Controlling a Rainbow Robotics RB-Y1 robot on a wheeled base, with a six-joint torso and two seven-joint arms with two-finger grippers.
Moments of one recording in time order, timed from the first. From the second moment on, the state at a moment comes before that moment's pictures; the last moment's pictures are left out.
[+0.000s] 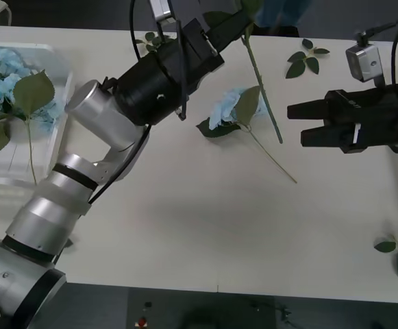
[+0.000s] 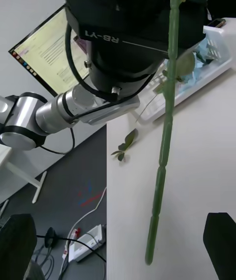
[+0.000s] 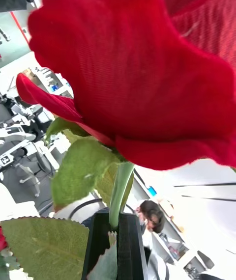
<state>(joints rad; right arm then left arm) -0.53 -1.00 0.40 -1.45 -2.47 1.26 2.67 -0.64 0.20 -0.28 -1.33 2.50 0.80 -2.64</state>
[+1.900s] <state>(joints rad) -0.53 -0.76 0.40 -1.44 -2.33 1.12 2.67 -0.61 0.41 -0.35 -1.33 2.49 0.84 -2.64</state>
